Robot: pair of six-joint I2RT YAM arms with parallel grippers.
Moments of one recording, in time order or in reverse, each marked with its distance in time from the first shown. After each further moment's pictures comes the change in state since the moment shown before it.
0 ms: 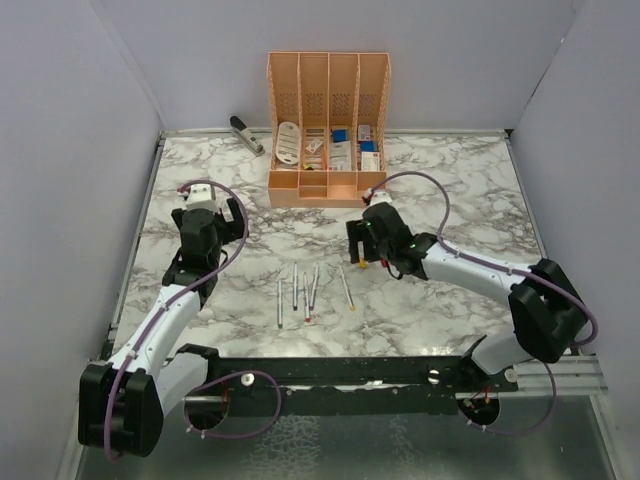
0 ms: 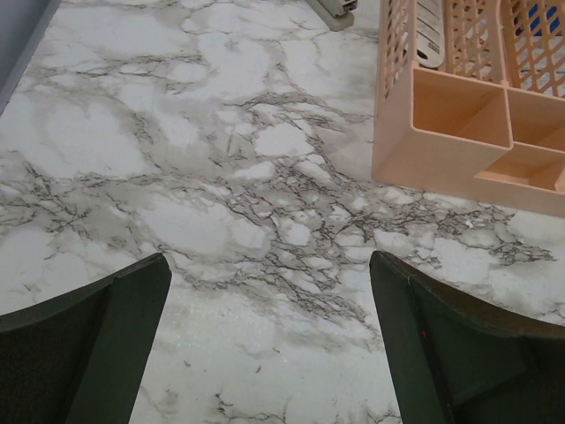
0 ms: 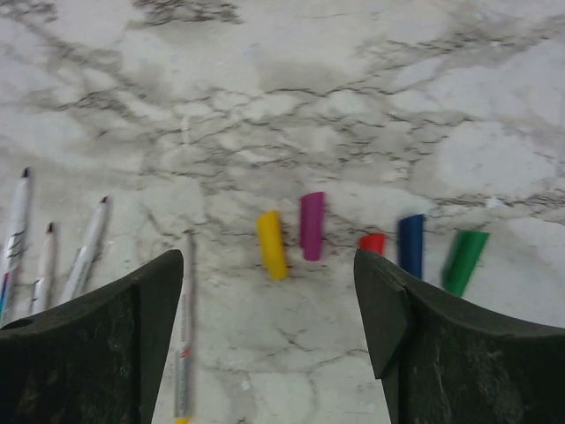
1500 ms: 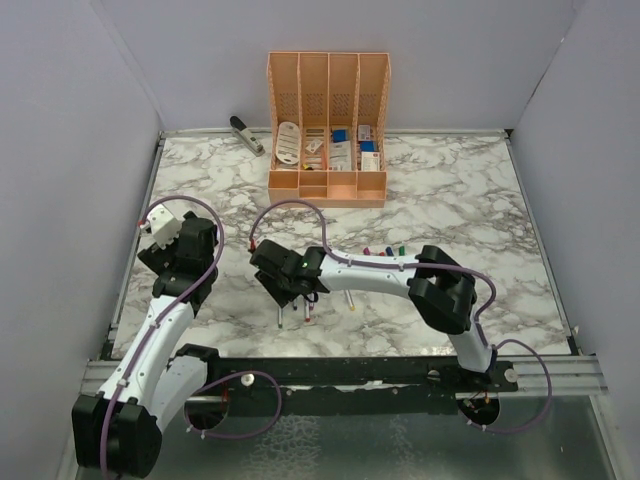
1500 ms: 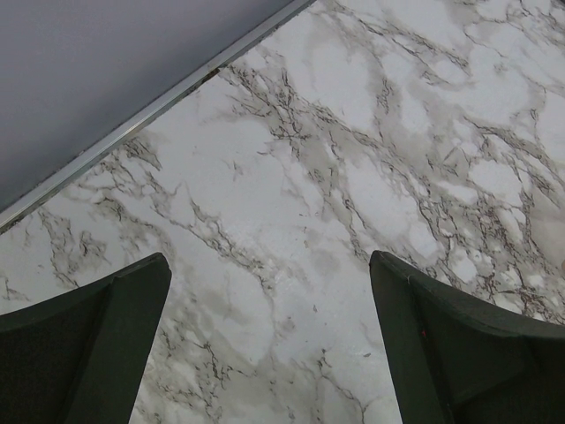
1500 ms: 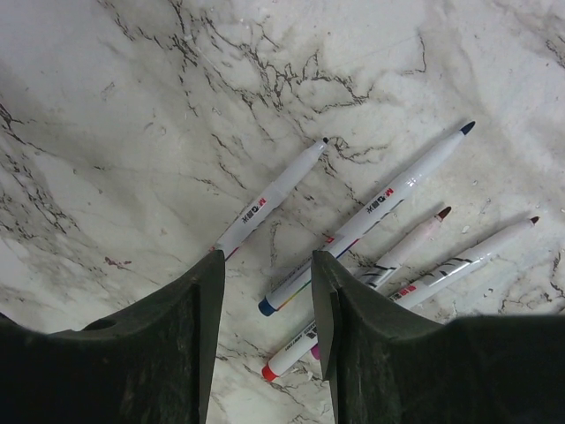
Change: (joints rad) left arm -0.001 -0.126 0.039 -0.450 -0.571 -0.387; right arm 0.503 0.581 0.697 -0.381 -0.068 -0.043
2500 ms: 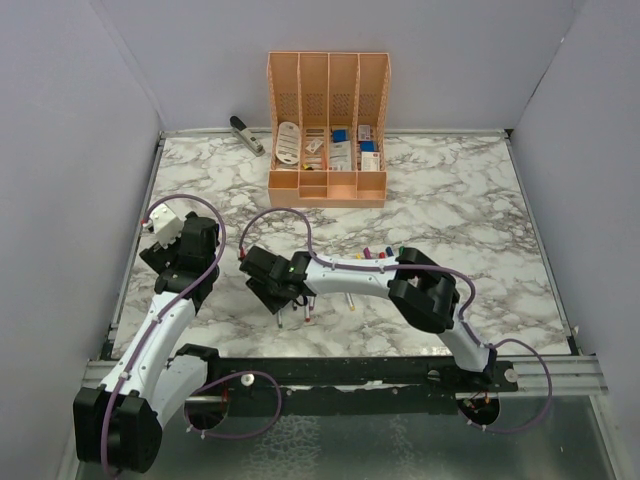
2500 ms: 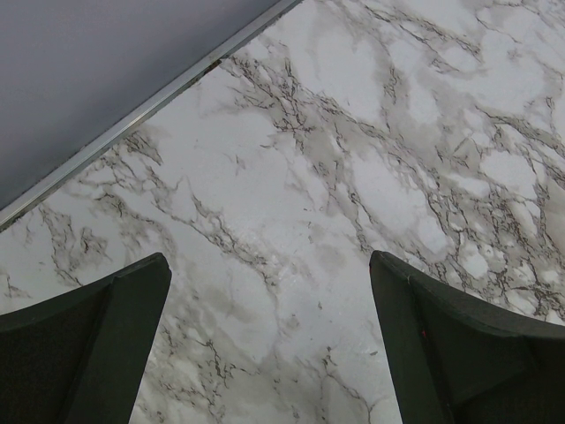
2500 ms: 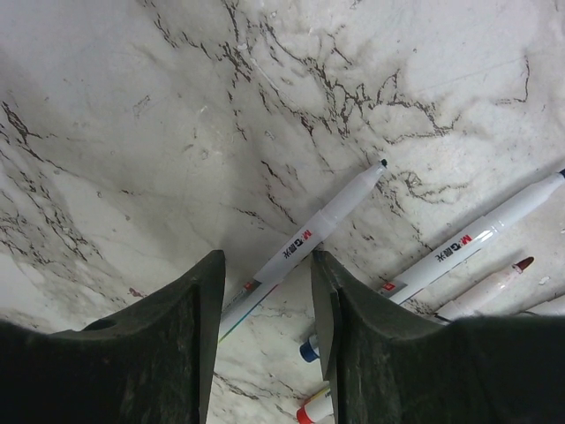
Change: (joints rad) left arm 0.000 0.033 0.000 0.000 0.002 -0.002; right arm 0.022 0.121 0.091 -0.011 -0.054 -0.002
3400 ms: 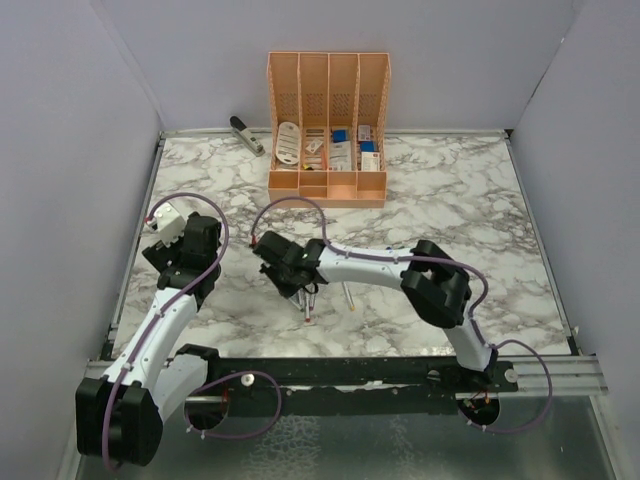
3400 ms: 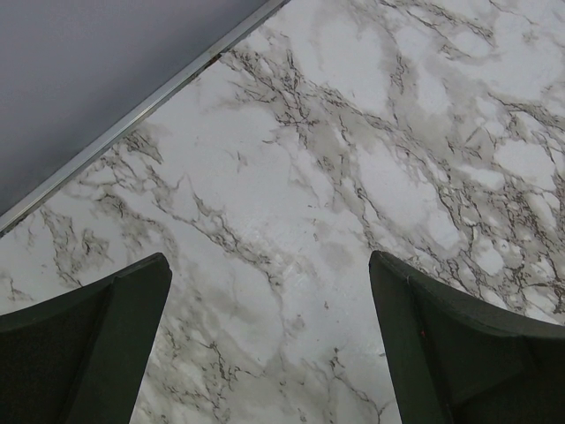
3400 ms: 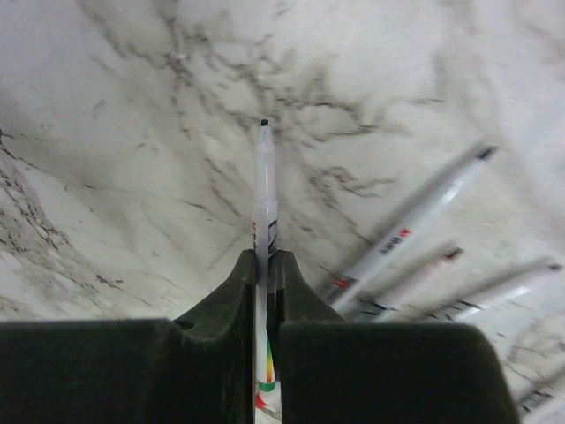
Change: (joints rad) left arm 0.000 0.041 -0.004 0.015 0.000 0.017; right arm -0.056 -0.028 -0.021 0.005 -0.049 -0.035
